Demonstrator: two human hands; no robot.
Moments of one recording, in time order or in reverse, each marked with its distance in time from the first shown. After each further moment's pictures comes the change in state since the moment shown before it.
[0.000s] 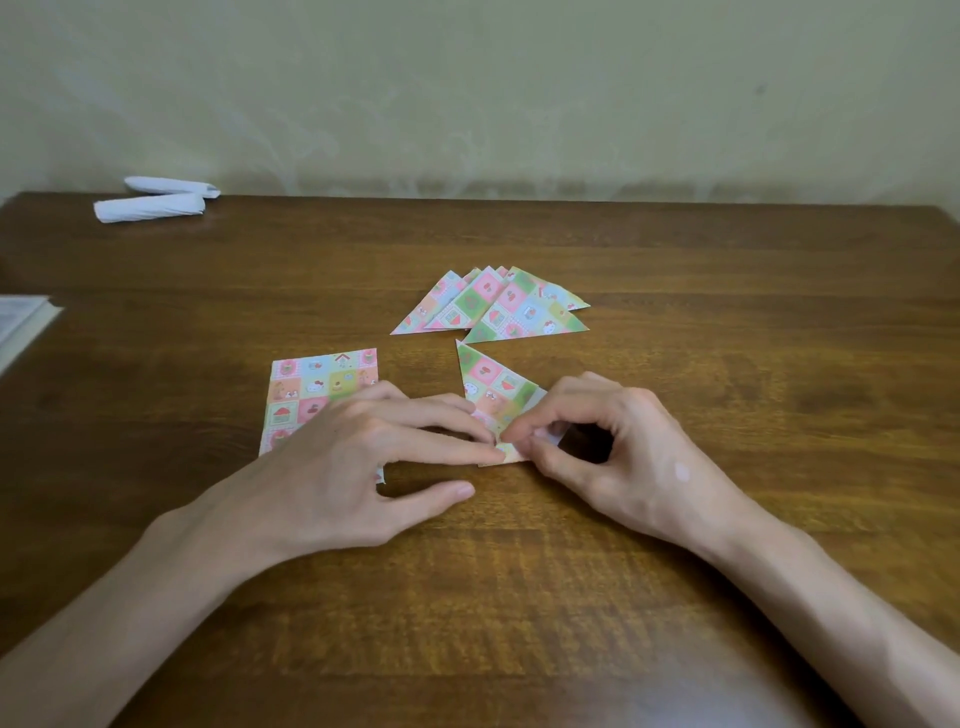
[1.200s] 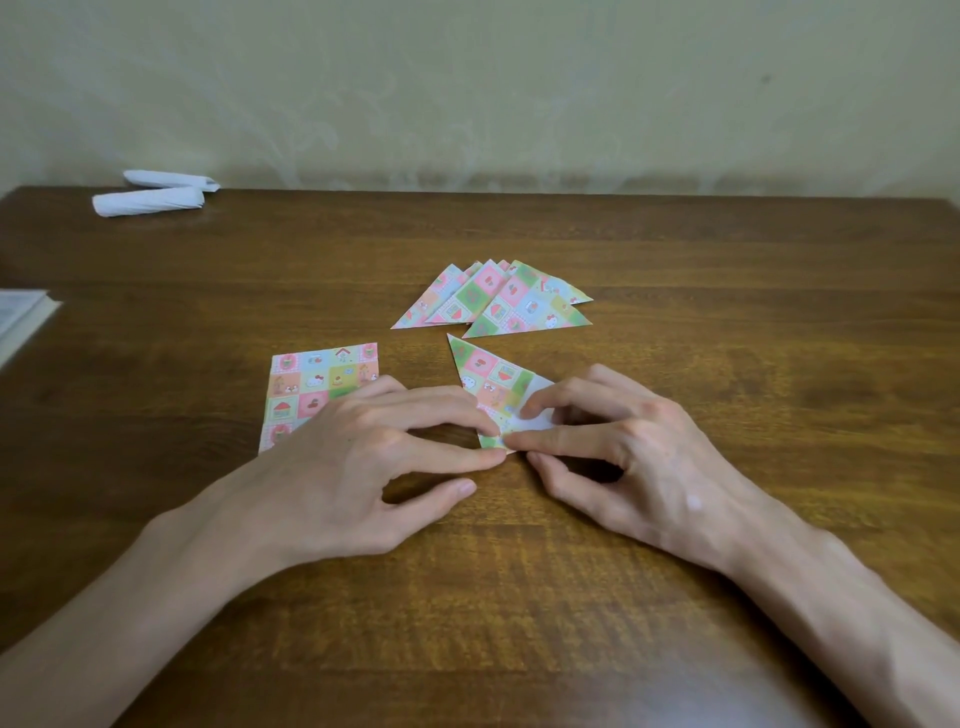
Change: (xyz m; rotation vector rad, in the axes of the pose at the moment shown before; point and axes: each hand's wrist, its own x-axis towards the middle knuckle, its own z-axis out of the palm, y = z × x) left_hand -0.001 0.003 0.001 0.127 -0.017 0.061; right_hand -0.010 0.008 -0.004 -0.310 0.021 -0.259
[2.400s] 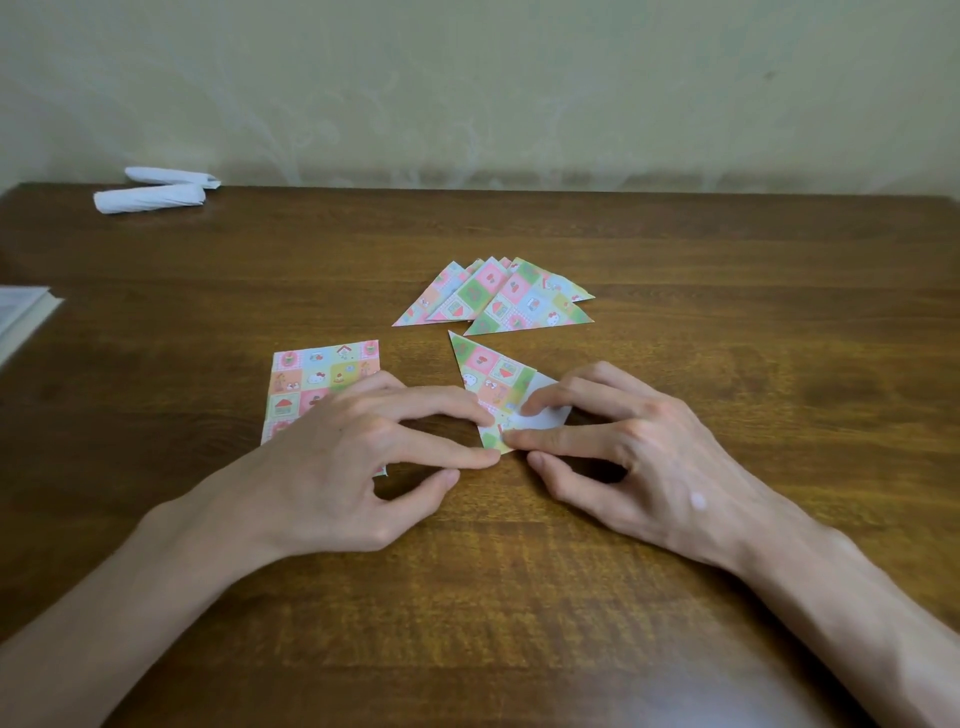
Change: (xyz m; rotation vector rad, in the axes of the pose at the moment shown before) left_hand -0.002 -0.002 -0.005 -0.059 -0.028 -0.051; right_hand -0.002 0.000 -0.002 -0.042 -0.038 0.006
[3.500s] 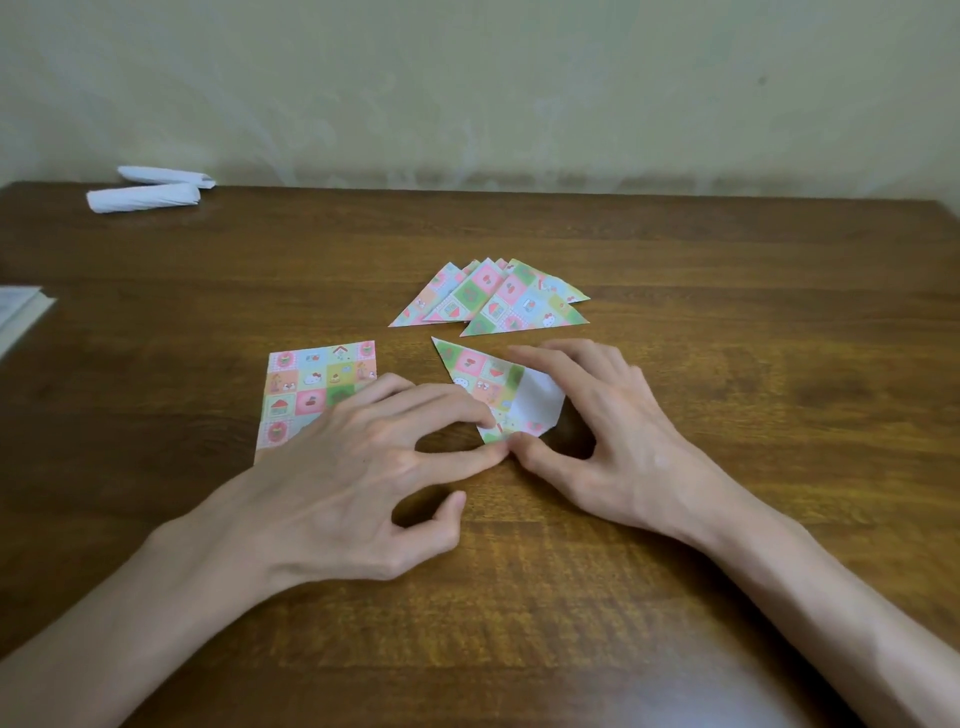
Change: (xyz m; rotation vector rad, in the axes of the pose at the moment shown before) left_hand 0.000 0.016 0.002 0.195 -0.035 0.045; right_hand 0.018 -0.007 0.016 0.076 -0.017 0.349
